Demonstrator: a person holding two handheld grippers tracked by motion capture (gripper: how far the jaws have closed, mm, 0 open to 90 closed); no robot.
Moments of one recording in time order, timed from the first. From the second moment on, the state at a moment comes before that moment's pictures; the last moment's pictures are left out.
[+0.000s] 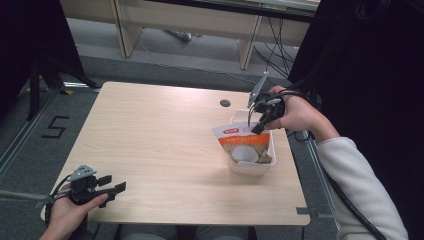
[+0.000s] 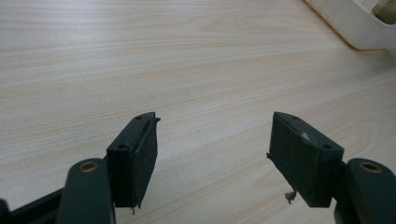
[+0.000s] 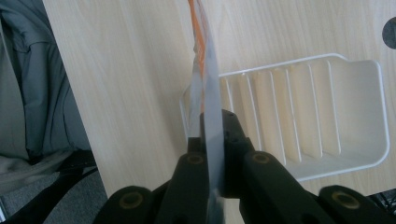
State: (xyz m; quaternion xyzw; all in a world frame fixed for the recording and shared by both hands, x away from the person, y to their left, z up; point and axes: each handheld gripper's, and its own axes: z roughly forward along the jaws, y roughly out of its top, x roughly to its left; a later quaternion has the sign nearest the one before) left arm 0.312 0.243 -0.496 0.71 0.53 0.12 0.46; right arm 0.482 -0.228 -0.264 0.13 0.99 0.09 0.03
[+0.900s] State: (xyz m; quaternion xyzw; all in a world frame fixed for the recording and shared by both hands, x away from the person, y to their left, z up) left arm 0.312 0.243 -0.496 0.71 0.53 0.12 0.45; right arm 0.483 -0.236 -0.277 0.13 0.99 0.07 0.03
